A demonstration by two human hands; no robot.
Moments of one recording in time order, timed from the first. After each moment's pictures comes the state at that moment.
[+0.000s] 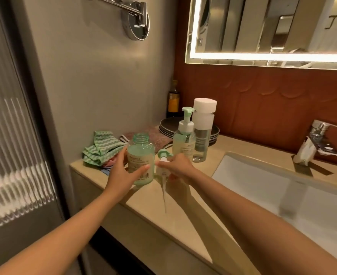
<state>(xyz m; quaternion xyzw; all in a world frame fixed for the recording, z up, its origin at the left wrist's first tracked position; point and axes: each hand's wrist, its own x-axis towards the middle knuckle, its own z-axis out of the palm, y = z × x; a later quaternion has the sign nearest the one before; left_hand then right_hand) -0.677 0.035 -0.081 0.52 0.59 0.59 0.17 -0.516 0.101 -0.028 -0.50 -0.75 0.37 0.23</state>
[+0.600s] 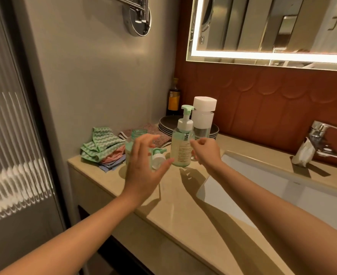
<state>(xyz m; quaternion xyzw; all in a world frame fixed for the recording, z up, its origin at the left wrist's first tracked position) -0.604 0.006 -0.036 0.62 0.51 0.59 -0.06 -0.464 0.122 -0.005 -0.52 -0.67 0.32 0.43</state>
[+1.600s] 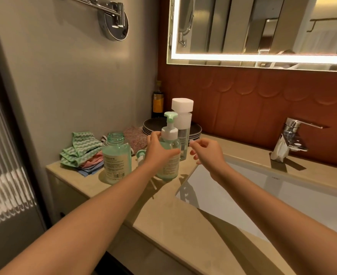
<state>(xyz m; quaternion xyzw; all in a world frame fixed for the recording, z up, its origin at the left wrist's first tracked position) -0.545 0.109 -0.020 0.52 0.61 0.55 0.23 -0.400 0.104 0.006 -0.48 -0.65 0.35 0.47</state>
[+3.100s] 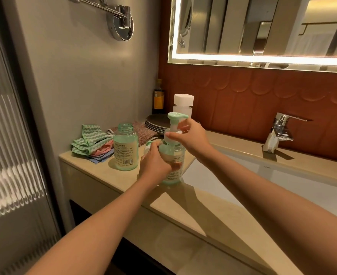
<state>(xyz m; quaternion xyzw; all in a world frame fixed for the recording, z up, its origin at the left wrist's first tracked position) -0.549 0.032 -0.051 0.55 0.67 0.47 0.18 -0.440 0.056 0.028 -0.46 -0.72 0.28 0.45</state>
